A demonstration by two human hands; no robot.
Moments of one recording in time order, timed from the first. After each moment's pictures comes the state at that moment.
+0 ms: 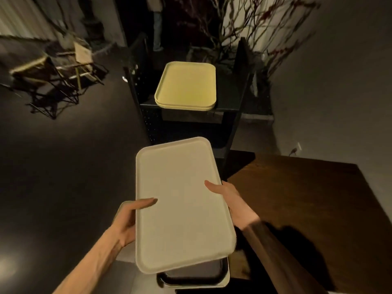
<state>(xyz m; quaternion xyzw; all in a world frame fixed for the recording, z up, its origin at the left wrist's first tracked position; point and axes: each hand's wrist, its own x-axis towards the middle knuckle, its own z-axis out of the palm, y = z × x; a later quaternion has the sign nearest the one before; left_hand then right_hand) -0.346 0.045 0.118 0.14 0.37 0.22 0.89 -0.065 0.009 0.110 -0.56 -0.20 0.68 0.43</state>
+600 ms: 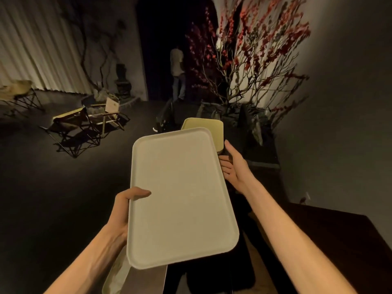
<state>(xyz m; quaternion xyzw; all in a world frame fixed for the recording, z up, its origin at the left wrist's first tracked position) -0.350 0.041 0.251 0.24 0.37 0.41 0.80 -0.066 0.087 0.277 -0.54 -0.28 0.57 0.55</state>
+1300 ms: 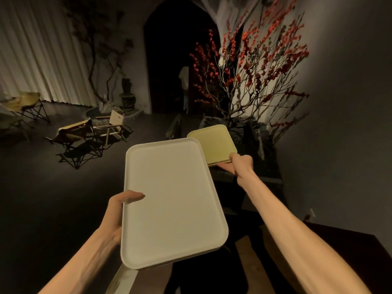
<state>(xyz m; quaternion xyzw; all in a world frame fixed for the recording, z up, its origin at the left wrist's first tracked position) -0.382 0.057 0.275 0.24 0.33 0.43 0.81 -0.072 0.142 0.300 -0.61 -0.26 0.44 0.60</state>
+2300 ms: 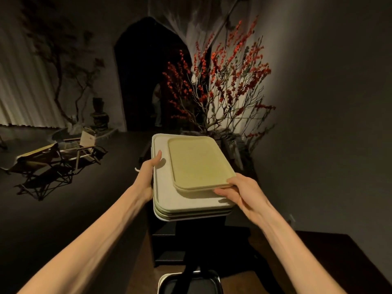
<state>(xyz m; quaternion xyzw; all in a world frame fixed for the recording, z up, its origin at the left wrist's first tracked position) -0.264 0.192 0.339 0.36 0.32 0.41 0.77 -0.050 0.056 0.351 -0.55 -0.31 0.49 0.61</state>
